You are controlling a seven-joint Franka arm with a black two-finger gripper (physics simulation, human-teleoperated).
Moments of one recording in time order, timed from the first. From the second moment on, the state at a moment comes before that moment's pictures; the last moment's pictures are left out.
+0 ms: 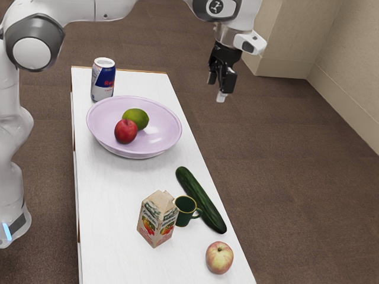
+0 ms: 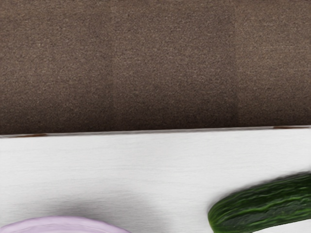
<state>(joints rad) -0.43 0.06 0.46 -1.42 -0.02 1.49 0.05</state>
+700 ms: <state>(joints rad) -0.46 0.03 0.48 -1.43 -0.04 1.40 -0.42</state>
